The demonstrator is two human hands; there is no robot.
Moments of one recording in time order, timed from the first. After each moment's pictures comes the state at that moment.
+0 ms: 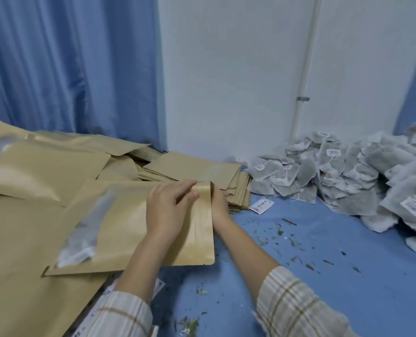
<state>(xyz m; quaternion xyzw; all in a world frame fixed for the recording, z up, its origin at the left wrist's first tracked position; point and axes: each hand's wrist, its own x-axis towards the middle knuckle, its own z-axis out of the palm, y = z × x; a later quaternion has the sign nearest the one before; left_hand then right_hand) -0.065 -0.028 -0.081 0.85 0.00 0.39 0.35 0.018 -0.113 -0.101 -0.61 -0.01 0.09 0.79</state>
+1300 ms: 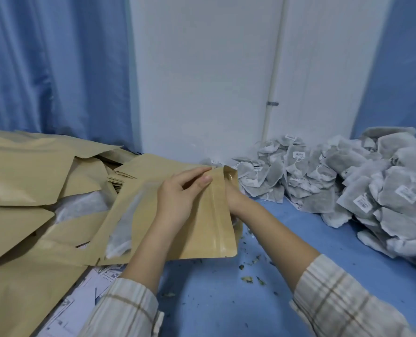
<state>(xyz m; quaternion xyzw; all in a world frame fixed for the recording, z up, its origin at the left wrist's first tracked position) -0.052 -0.101 -0.049 0.74 -0.08 0.29 0.60 -0.002 -0.210 -0.030 -0.83 -0.29 0.02 0.48</state>
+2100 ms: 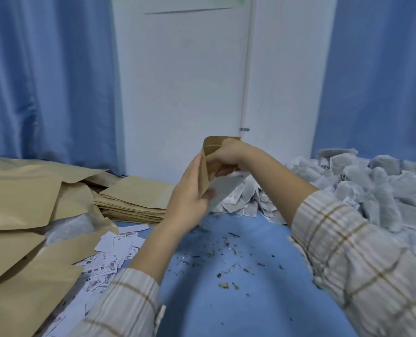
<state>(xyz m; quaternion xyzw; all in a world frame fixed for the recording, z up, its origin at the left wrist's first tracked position) -0.069 -0.143 -0.001 0.82 -0.19 0.32 0.43 -0.028 -0.258 0.107 -0.95 -0.12 0.01 0.30</state>
